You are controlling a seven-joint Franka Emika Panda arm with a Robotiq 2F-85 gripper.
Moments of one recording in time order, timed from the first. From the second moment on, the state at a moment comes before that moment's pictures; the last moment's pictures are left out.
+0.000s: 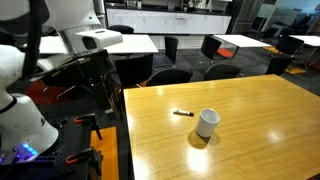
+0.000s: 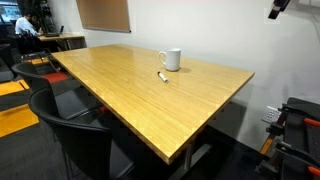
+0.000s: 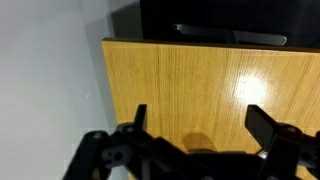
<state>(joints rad) -0.28 -0.77 -0.16 -2.82 -0.39 2.33 -0.14</state>
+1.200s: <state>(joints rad) -0.30 -0.54 -0.15 -2.74 -0.51 2.71 -0.20</state>
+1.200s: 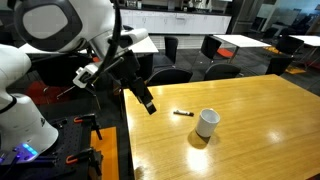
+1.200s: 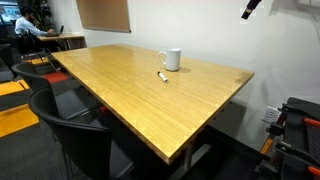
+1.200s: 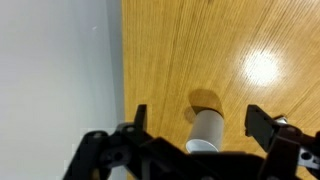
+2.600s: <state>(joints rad) -0.08 -0.25 -0.31 -2.51 -0.30 2.75 -1.19</state>
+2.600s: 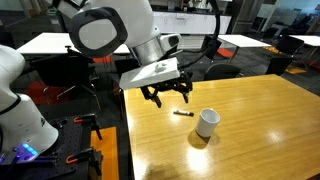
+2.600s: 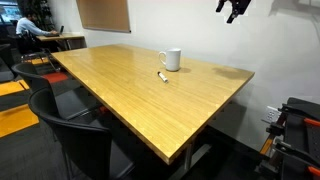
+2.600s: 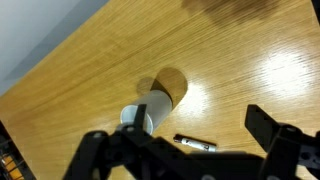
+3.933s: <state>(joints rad) -0.08 -0.01 -0.26 -2.24 0.04 2.52 -1.59</state>
